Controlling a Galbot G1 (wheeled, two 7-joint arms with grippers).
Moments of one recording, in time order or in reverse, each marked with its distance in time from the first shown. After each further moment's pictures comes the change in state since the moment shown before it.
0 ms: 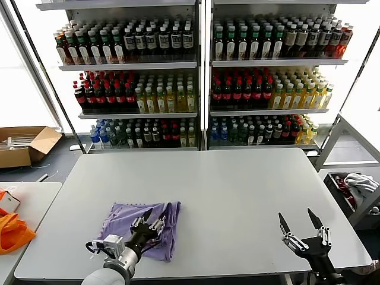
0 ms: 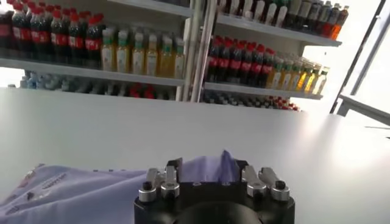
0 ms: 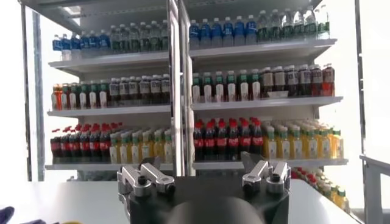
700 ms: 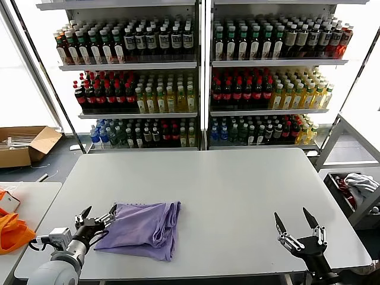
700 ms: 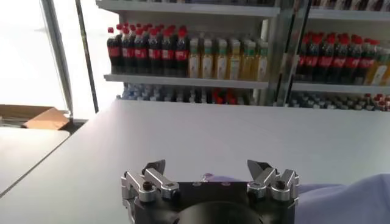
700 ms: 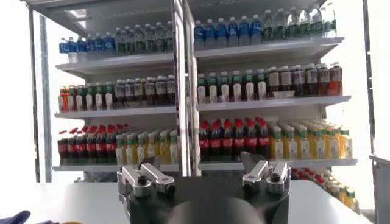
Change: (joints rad) left arm 0.028 0.082 -0.318 0.106 -0.065 0.027 0.025; right arm -0.004 -0.004 -0.014 0.006 -0.002 0.003 -0.001
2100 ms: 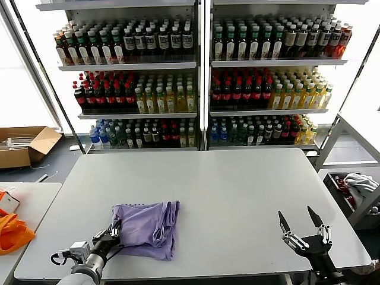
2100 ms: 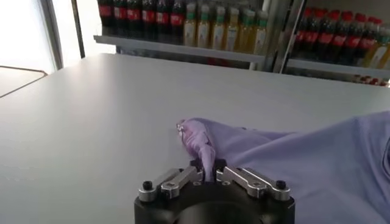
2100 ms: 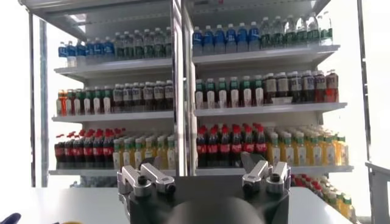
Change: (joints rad) left arm 0.028 -0.125 0.060 0.063 0.070 -0.009 0.017; right arm -0.001 -0.006 0.021 0.009 0.017 0.010 -0.004
